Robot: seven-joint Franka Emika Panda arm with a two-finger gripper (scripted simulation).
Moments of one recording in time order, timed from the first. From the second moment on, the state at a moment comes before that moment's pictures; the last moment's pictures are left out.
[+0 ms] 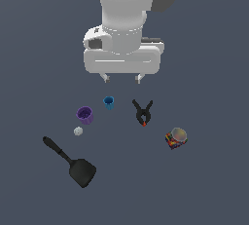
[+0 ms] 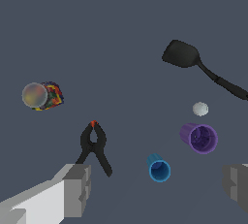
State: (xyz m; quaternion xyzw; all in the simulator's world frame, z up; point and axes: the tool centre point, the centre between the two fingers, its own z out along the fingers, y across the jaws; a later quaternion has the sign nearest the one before) arm 0.008 -0.007 0.336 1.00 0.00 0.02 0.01
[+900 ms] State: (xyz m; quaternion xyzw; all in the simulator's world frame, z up) arm 0.005 -0.007 0.344 1.00 0.00 0.02 0.01
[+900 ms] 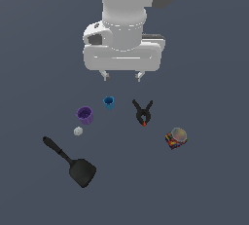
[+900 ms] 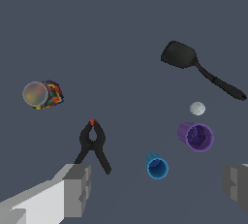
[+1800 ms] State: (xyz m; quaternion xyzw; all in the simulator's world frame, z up) arm -0.001 0.037 0.233 1.00 -0.01 0.01 0.01
